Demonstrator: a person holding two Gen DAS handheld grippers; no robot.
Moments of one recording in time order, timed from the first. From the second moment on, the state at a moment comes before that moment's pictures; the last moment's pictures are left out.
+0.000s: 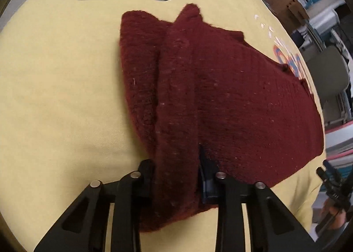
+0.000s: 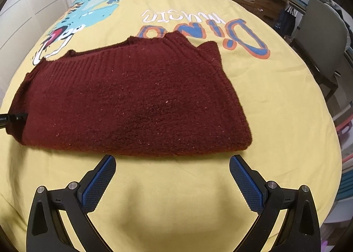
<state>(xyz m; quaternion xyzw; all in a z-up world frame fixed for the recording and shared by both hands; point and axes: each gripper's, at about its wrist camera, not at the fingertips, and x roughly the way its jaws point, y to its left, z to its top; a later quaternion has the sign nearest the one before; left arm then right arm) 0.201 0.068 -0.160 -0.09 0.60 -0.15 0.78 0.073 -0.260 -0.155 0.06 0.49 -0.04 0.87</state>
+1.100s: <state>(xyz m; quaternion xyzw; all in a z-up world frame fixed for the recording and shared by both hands) 0.203 -0.284 -0.094 0.04 0.56 -0.26 0.78 0.027 -0.410 -0.141 0.15 0.47 -0.12 0.86</state>
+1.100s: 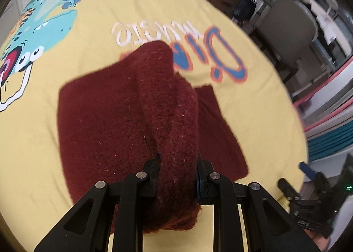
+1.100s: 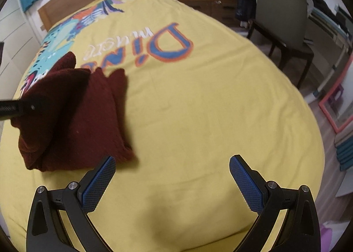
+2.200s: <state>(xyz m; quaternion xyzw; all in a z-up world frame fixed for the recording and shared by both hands) 0.206 -0.186 -0.057 0.04 0.55 -0.16 0.82 0.104 -0.331 -0.064 0.10 0.49 0.00 0.87</state>
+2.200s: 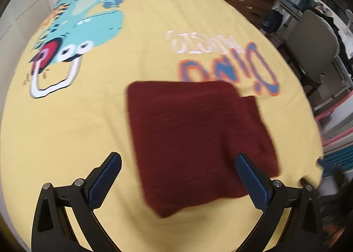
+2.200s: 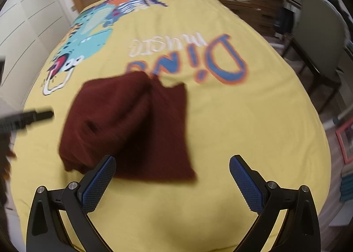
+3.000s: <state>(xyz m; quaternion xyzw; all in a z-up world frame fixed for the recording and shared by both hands) 0.174 -0.096 -0.094 0.01 0.57 -0.14 0.81 0.198 -0.274 -0.127 0.11 0.61 0.07 0.78</state>
